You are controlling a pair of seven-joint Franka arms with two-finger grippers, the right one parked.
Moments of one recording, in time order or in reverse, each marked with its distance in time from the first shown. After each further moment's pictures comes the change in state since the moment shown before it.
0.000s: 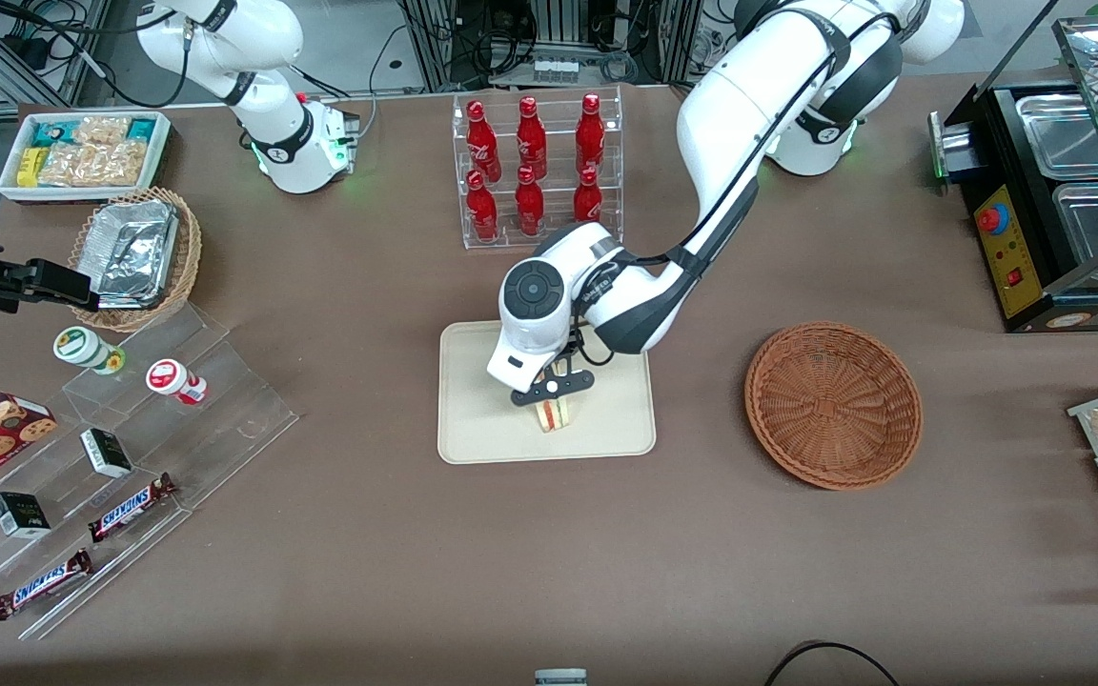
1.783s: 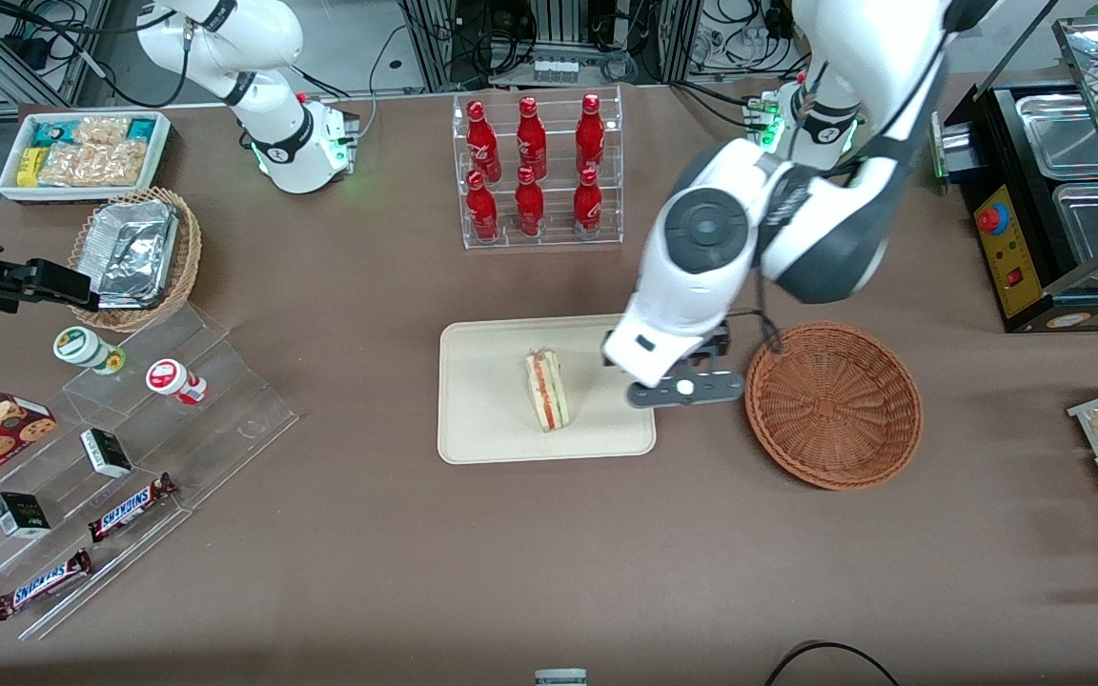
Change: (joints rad) arm 0.262 -0.409 0.023 -0.135 -0.009 -0.275 0.450
